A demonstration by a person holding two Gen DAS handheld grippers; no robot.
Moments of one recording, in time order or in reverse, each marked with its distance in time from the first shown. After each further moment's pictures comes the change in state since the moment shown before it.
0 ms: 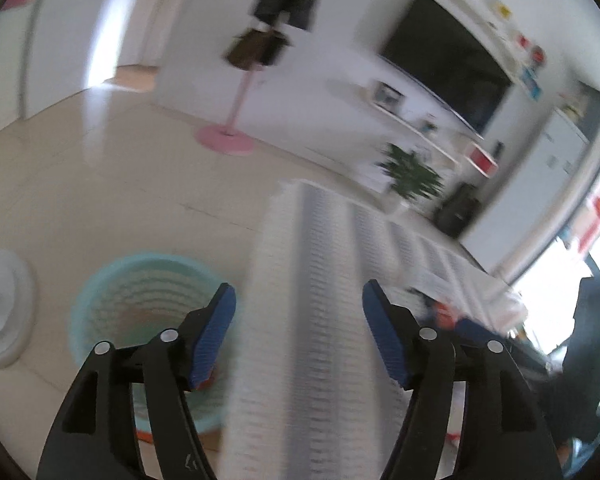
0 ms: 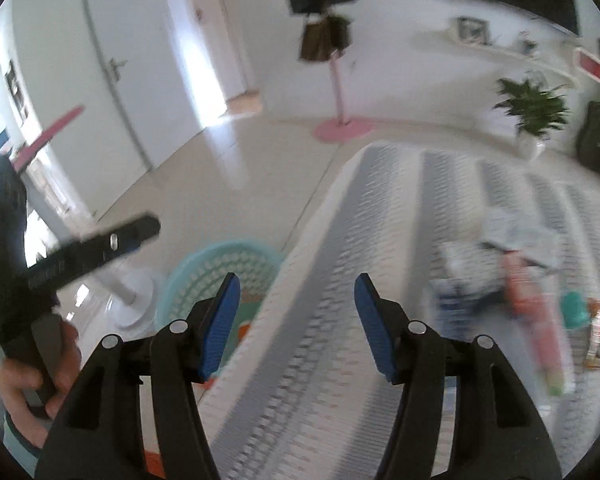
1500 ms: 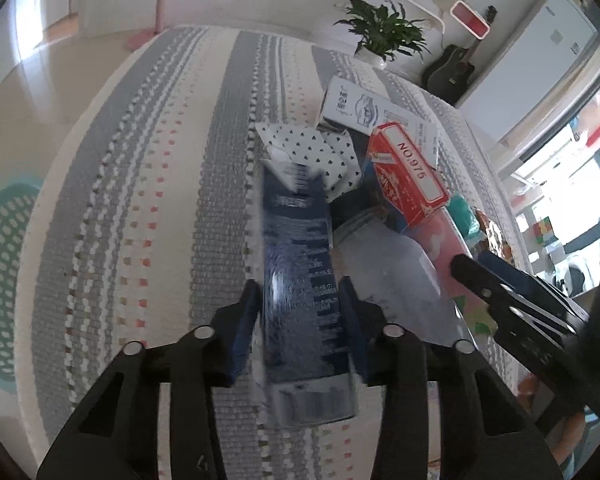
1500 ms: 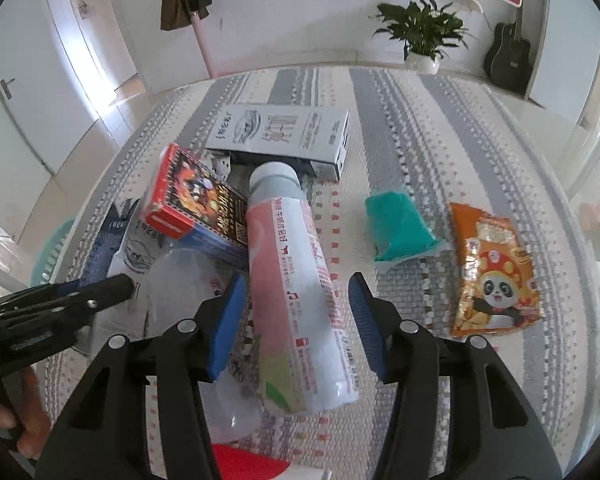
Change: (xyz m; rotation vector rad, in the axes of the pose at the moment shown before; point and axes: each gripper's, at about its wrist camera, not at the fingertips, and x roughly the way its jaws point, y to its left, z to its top) left arm 0.202 -0.149 -0.102 0.148 0.440 0.039; right arm 0.029 -0.245 -0.069 0.193 0.194 -0.262
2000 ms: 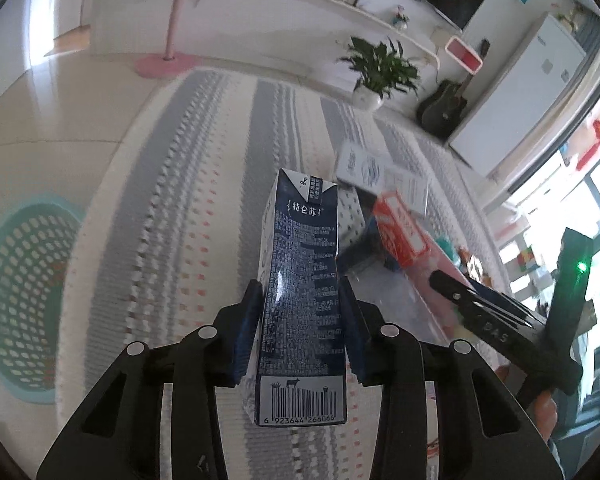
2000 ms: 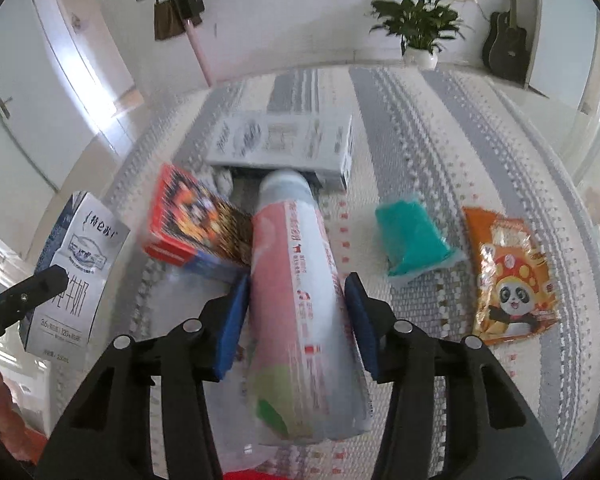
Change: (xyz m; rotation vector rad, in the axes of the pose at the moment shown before) left arm -0.063 0.028 0.012 -0.039 -0.135 -0.029; right arm -0.002 0.004 0.012 0.058 -0.034 0.034
